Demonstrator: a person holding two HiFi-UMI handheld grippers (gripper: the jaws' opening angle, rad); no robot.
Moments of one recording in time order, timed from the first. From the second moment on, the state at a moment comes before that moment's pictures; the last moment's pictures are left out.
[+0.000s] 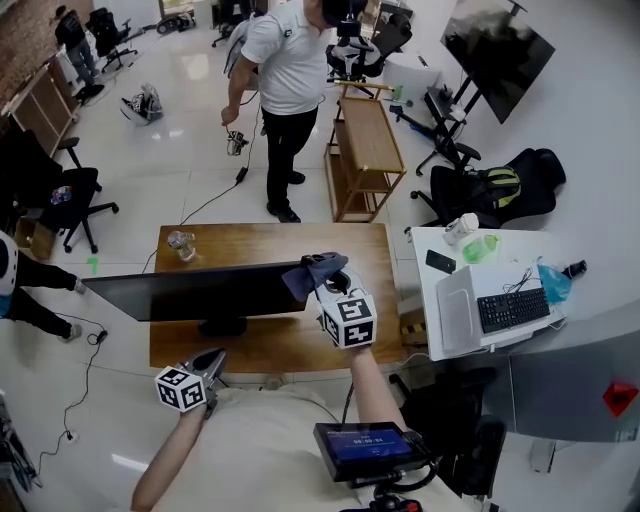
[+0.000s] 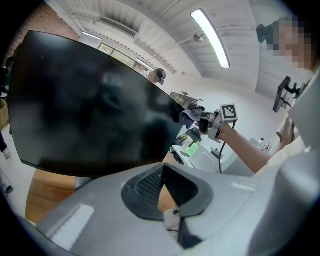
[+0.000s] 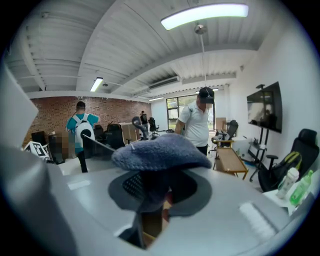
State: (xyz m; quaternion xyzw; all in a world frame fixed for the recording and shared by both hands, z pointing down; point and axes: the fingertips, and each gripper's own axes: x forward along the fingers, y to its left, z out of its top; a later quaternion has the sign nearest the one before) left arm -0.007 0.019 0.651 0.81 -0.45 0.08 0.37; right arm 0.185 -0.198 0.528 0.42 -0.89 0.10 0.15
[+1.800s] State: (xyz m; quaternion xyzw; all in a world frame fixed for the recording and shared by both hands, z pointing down) left arm -0.036 -0.007 0.656 0.80 -0.44 0.09 0.38; right arm 0.199 -0.173 0.740 0.44 -0.83 0.23 0.26
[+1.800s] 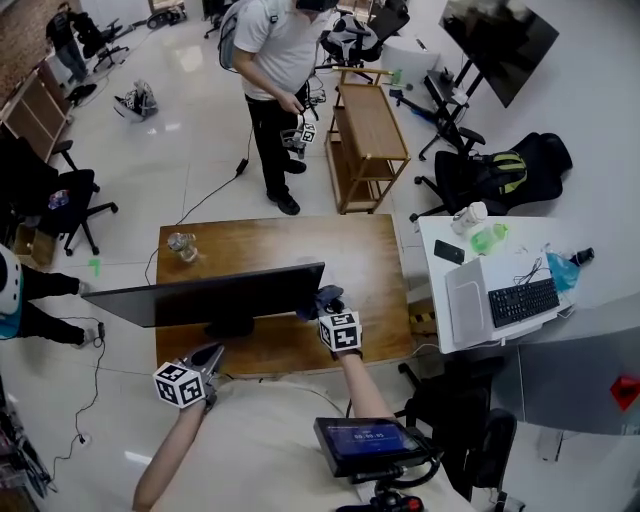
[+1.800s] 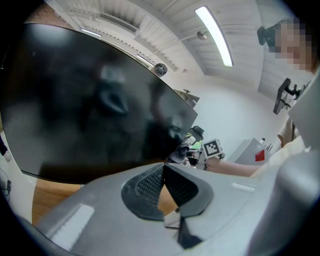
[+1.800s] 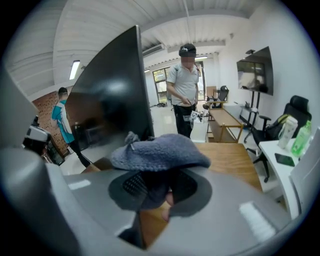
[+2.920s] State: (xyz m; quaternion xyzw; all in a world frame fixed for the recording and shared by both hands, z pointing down) left arm -0.042 0.036 0.658 0.78 -0.47 0.09 0.40; right arm 0.205 -0.152 0.890 0.44 -0.76 0.34 0.33
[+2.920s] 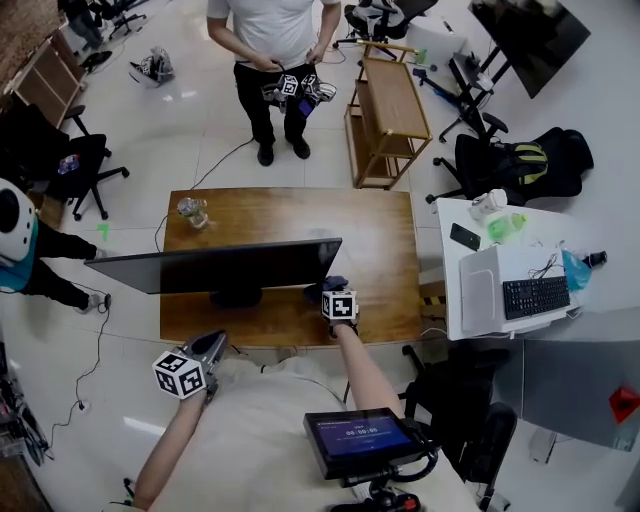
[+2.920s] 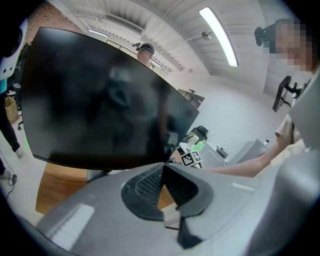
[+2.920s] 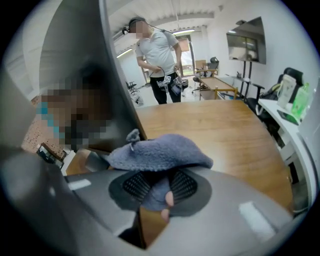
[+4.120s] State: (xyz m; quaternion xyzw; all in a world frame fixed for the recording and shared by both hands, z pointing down) left arm -0.129 0.046 0.646 0.79 -0.47 0.08 0.39; right arm 0.131 -0.118 0.918 0.46 -0.68 0.51 0.25
